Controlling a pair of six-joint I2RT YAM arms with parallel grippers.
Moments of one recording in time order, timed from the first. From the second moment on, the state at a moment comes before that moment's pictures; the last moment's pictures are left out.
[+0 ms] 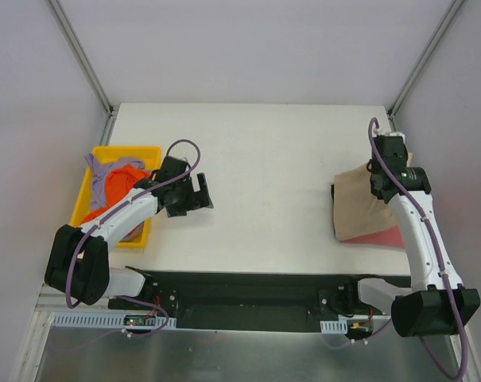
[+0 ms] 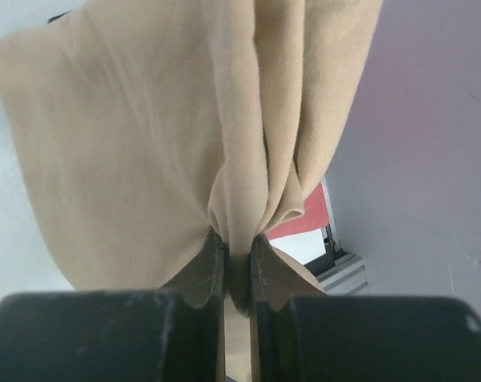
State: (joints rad) left arm -0.38 1.32 0.82 -0.52 0.12 -0.63; right arm 0.10 1.14 1.20 -1.00 0.54 0.01
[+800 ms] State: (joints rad) left arm -0.36 1.32 0.82 -0.52 0.12 -0.63; right arm -0.21 1.30 1.08 -0.79 0.52 0.08
